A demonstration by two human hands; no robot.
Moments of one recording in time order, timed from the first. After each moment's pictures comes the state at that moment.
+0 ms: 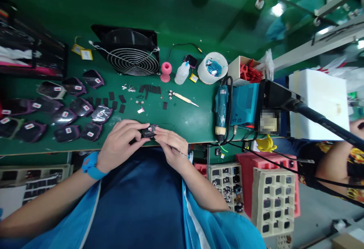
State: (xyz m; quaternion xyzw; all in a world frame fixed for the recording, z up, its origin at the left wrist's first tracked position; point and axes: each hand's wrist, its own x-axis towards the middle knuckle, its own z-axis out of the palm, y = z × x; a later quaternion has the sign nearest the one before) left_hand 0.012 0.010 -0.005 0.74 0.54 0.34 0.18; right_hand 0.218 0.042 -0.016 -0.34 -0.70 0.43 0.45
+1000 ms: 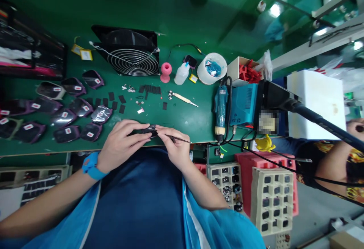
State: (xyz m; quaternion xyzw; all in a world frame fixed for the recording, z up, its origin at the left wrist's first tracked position) left_hand 0.012 0.010 -0.011 0.77 0.53 0.34 0.13; right_hand 0.211 0.049 -0.001 -0.42 -0.55 0.57 0.45
